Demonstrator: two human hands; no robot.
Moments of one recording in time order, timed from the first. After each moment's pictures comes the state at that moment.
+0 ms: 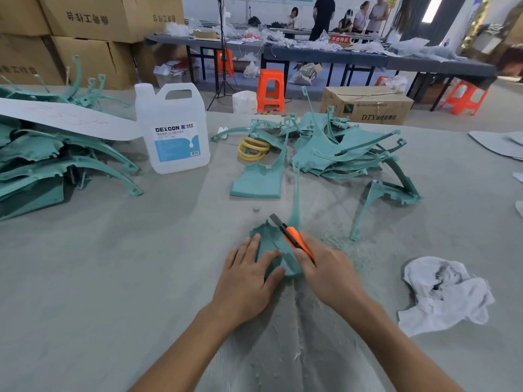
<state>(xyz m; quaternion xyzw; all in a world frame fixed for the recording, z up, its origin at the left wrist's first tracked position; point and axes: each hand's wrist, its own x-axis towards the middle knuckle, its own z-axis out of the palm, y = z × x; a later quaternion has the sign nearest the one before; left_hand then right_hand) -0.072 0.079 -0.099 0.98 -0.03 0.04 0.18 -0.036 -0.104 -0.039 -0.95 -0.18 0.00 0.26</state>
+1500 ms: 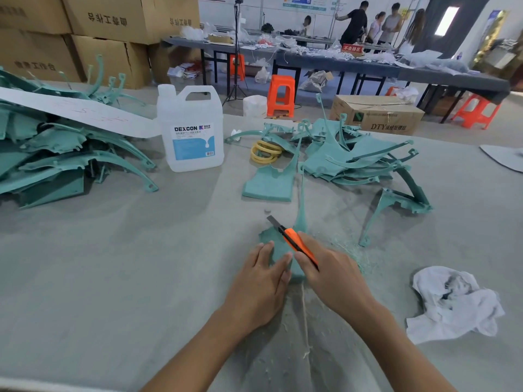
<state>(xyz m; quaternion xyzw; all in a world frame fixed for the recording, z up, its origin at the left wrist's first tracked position) -0.086 0.073 -0.095 0.97 -0.06 0.10 0.20 -0.044 -0.094 -0.027 -0.95 -0.23 -0.03 0.21</state>
